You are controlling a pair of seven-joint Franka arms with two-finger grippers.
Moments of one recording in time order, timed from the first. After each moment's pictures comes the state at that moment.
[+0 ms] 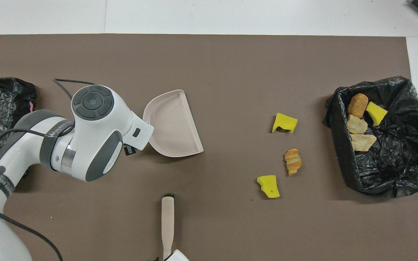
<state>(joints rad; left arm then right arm) -0.36 0.19 -0.04 -1.94 0.10 2.07 0.87 1.02 0.12 0.17 -2.18 0.01 2.32 1.22</state>
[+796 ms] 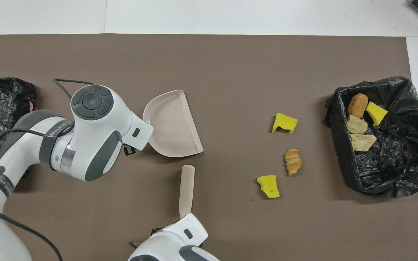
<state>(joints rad) -0.36 0.19 -0.05 -1.95 0.10 2.07 0.86 0.64 0.02 0.15 -1.96 -0.04 1.88 0.91</state>
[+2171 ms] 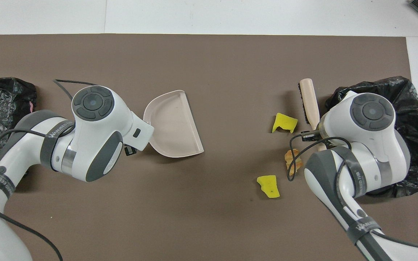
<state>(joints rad) -0.36 0.19 -0.05 -1.95 0.10 2.07 0.87 0.03 0.08 0.16 -2.16 -0.22 2.18 0.18</state>
